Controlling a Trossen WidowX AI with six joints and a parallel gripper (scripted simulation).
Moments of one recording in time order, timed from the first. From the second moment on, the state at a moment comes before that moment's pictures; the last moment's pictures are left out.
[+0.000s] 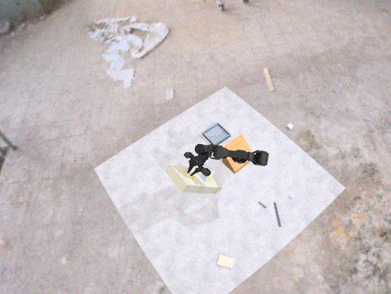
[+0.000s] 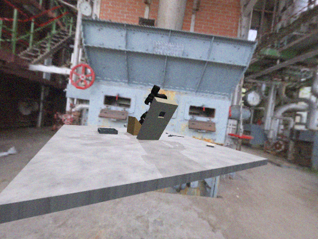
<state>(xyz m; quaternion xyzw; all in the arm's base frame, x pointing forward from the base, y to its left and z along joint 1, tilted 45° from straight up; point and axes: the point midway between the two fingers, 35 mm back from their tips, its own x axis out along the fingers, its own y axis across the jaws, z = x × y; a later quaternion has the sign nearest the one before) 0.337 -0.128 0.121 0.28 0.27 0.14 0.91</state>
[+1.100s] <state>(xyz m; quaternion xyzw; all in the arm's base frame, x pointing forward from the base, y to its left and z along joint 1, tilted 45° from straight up) 0.346 -0.125 0.117 0.28 0.27 0.14 0.91</state>
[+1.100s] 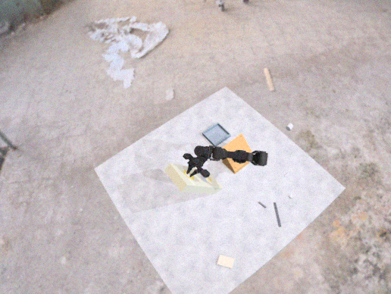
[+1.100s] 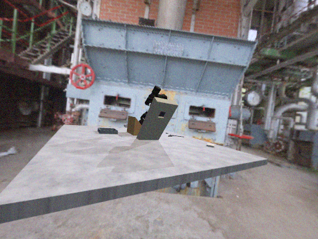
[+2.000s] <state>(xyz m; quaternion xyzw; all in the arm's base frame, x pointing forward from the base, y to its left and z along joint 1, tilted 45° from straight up) 0.347 -0.125 0.117 0.30 0.27 0.13 0.91</state>
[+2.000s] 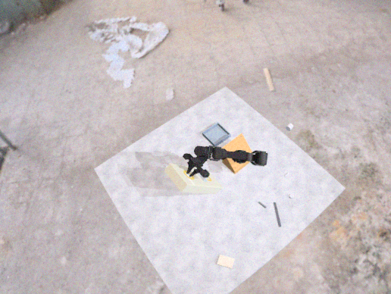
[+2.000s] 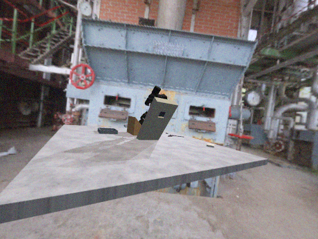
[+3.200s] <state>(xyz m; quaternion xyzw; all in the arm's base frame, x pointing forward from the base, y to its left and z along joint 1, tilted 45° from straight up) 0.348 -0.125 0.114 0.76 0.29 -0.05 0.58</state>
